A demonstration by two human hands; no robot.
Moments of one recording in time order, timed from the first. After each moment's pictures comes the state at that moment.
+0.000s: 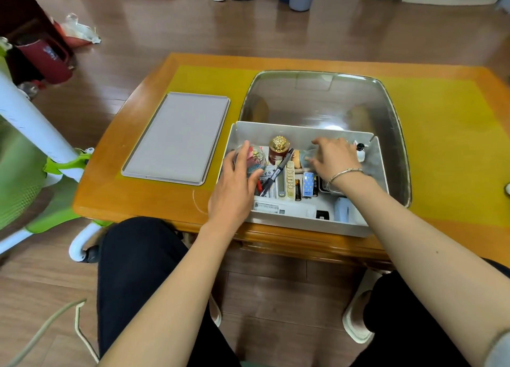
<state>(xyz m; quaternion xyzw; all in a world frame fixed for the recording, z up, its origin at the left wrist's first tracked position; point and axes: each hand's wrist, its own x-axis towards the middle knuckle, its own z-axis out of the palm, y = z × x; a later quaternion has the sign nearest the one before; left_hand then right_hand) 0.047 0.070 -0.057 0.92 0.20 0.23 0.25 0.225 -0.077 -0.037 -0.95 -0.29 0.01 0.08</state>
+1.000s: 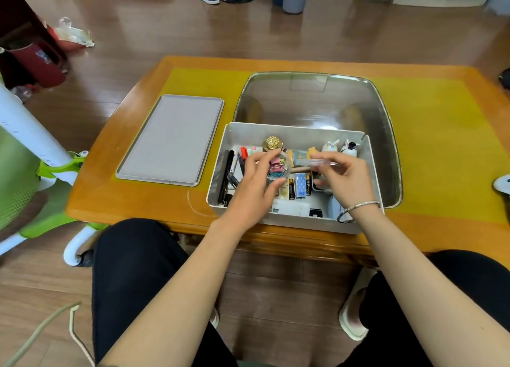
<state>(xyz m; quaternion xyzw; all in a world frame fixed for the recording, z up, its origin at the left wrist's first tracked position) 0.062 0.041 -0.046 0.88 0.08 0.17 0.43 0.161 -0.117 -0.015 -0.76 -0.16 0.10 0.62</state>
